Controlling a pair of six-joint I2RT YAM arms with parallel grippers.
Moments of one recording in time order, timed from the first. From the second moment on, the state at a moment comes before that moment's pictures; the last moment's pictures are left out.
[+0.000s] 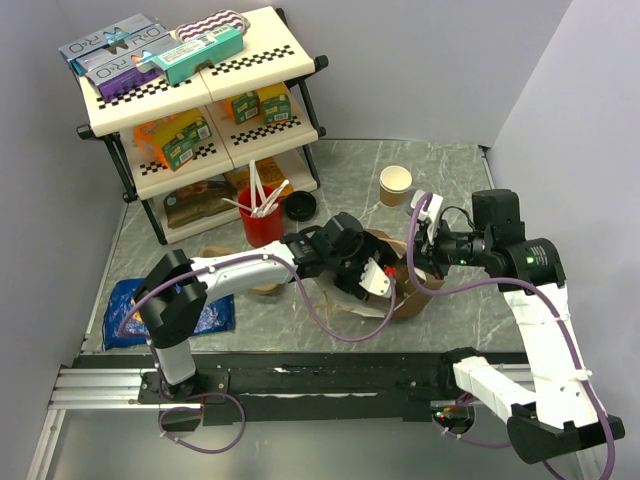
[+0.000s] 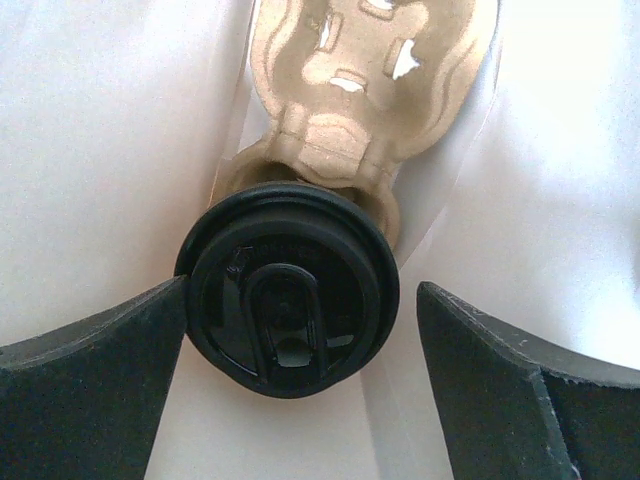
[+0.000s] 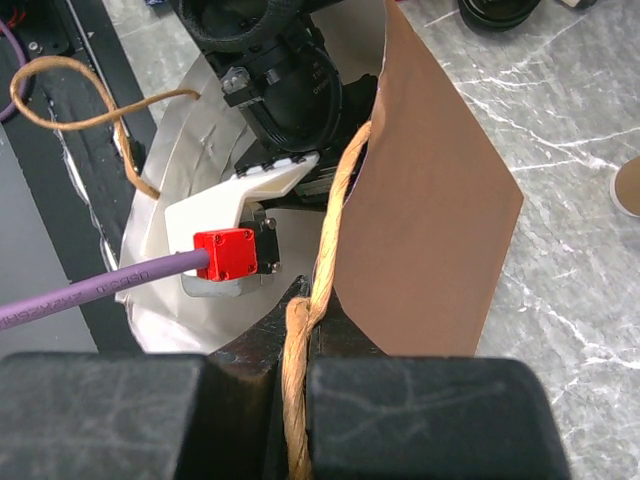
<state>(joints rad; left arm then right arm) -0.99 1.77 1.31 -0.21 0.32 1.07 0.20 0.94 1.31 -1.16 -0.73 -0.61</state>
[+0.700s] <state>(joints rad) -0.99 1.73 1.39 -0.28 0.39 0.95 0.16 0.92 1.27 -1.09 -0.69 -0.58</state>
